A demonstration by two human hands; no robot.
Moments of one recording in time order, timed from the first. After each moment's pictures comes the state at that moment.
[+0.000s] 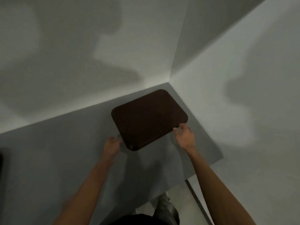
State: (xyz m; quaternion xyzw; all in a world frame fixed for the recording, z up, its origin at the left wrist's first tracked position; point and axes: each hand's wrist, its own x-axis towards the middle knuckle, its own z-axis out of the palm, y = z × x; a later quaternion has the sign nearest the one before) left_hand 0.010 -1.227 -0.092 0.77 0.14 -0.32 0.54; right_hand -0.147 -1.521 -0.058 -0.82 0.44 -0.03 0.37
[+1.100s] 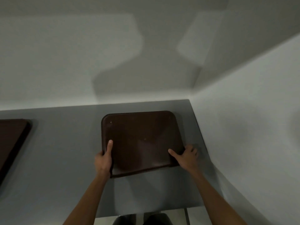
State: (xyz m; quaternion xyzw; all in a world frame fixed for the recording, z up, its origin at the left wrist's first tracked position) left_hand -0.067 -1.249 -0.071 0.74 0.35 -0.07 0.58; right_hand -0.129 -1.603 -0.111 -0.85 0.36 0.14 0.35
